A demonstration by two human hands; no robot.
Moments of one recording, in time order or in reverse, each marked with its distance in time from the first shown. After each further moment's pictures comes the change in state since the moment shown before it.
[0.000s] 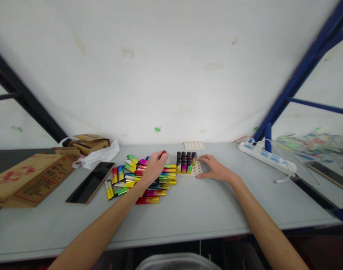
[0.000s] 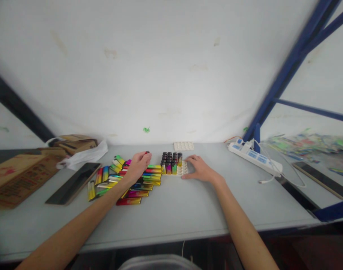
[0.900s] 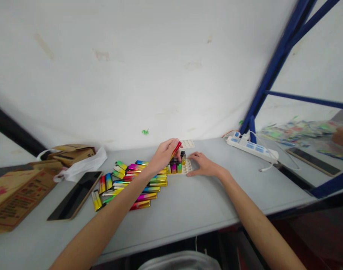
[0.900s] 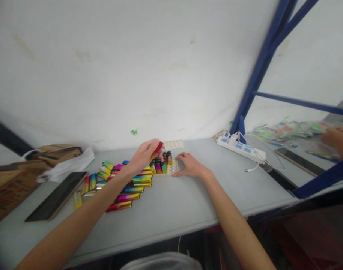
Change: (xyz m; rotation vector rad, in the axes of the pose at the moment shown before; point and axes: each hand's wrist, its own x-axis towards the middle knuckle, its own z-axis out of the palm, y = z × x) left_hand 0.012 0.083 0.047 -0.302 -0.397 0.142; right_hand 0.004 -0.005 0.000 -0.008 0.016 -0.005
